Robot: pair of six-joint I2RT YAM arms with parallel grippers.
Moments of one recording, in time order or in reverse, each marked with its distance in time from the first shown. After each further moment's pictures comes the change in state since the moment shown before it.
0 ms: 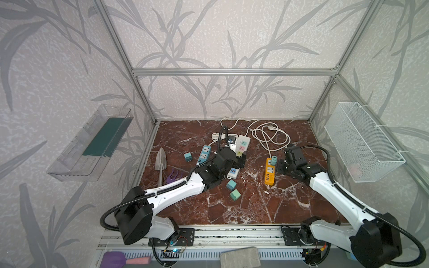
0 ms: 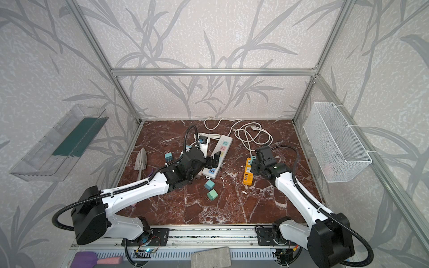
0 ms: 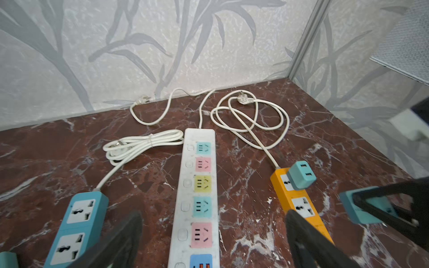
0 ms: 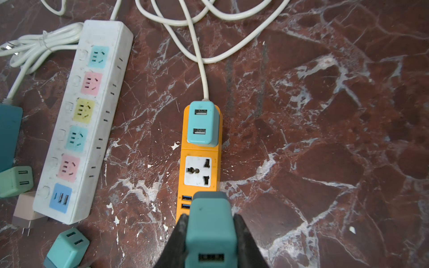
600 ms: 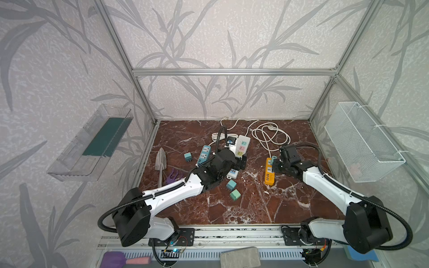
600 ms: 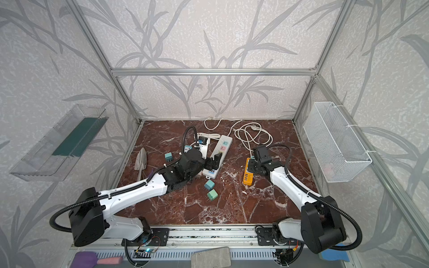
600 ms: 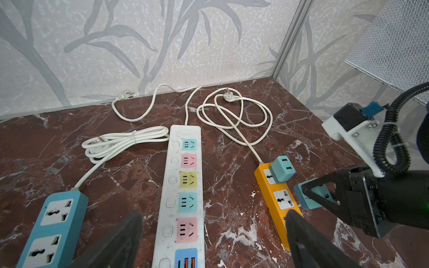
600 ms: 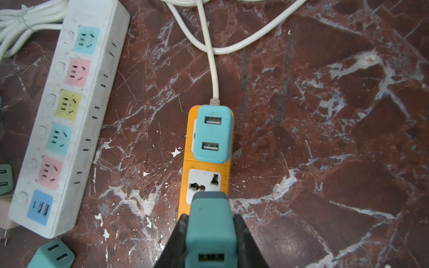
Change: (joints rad) left arm -0.001 -0.013 -0.007 0.006 0.047 -0.019; right arm -0.016 0.123 -0.008 0.101 -0.015 -0.040
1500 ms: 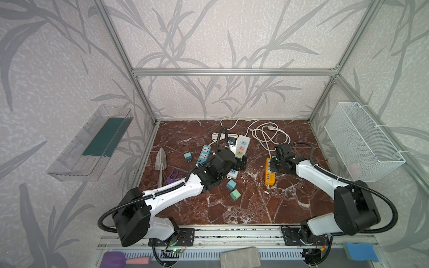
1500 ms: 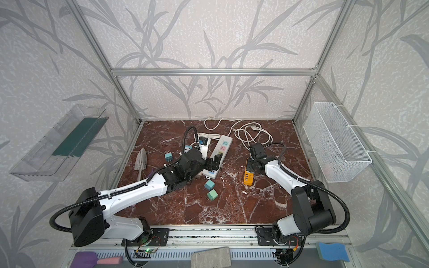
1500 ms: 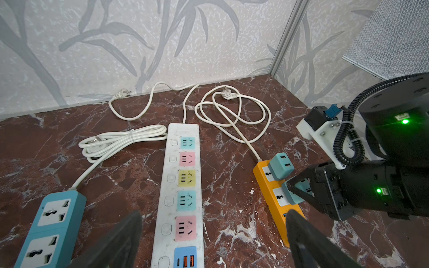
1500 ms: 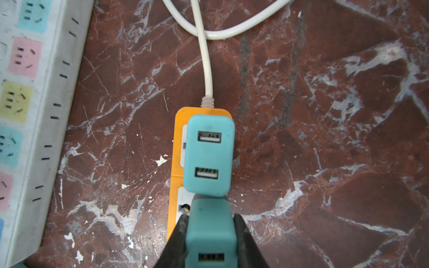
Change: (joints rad) left arm 0.000 0.000 0.000 -0.007 0.013 0.007; right arm -0.002 0.159 0.068 -0.008 0.026 -0.020
